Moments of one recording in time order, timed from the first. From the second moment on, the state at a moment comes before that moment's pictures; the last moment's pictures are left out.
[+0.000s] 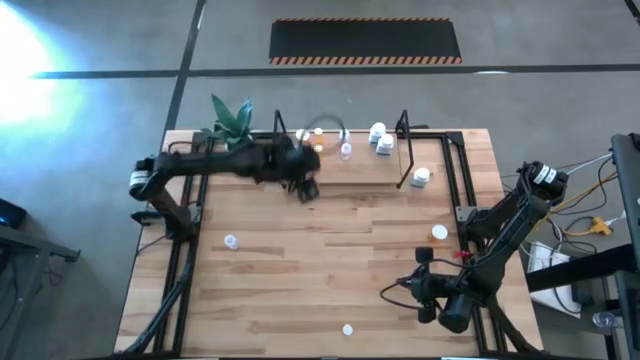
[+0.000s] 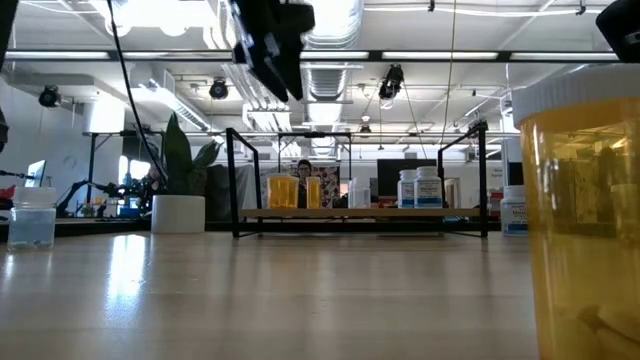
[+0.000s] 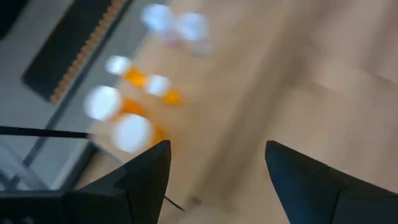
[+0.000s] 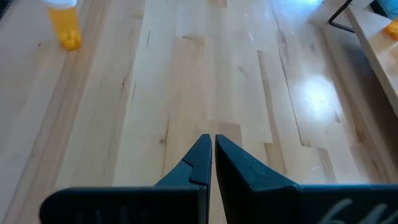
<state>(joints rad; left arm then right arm) 0.13 1.64 1.60 -0.95 -0.42 -0.22 0.96 1.44 0.81 -0.53 0.75 0.65</state>
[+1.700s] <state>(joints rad) -0.63 1.70 1.16 -0.20 -0.72 -0.49 -0.44 1.24 0.85 -1.09 0.28 -0.34</state>
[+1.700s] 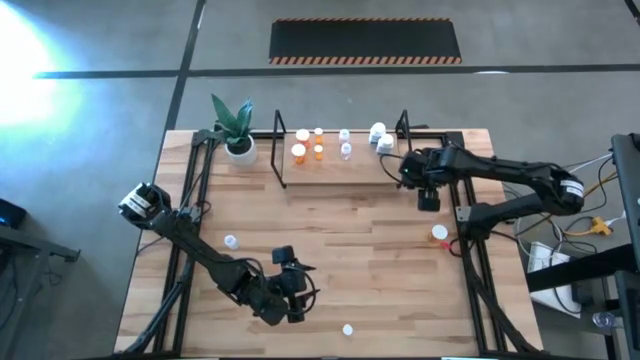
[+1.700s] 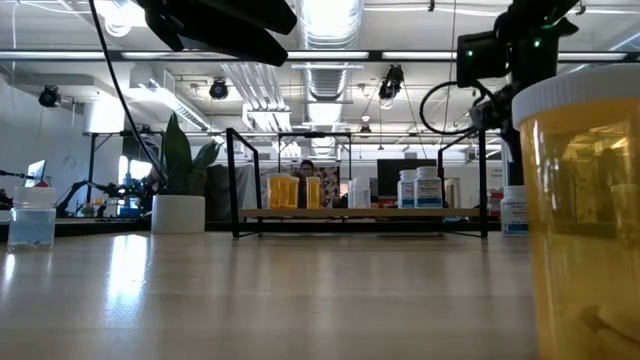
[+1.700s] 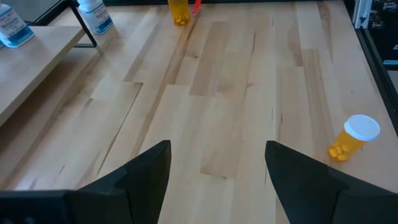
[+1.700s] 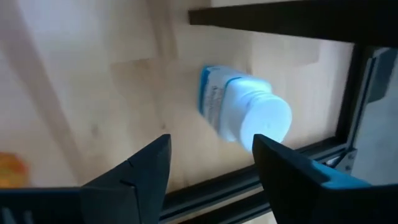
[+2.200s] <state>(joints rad) -0.63 1.70 1.16 -0.19 -0.72 -0.49 -0.52 1.24 0.78 -0.97 0.30 -0.47</state>
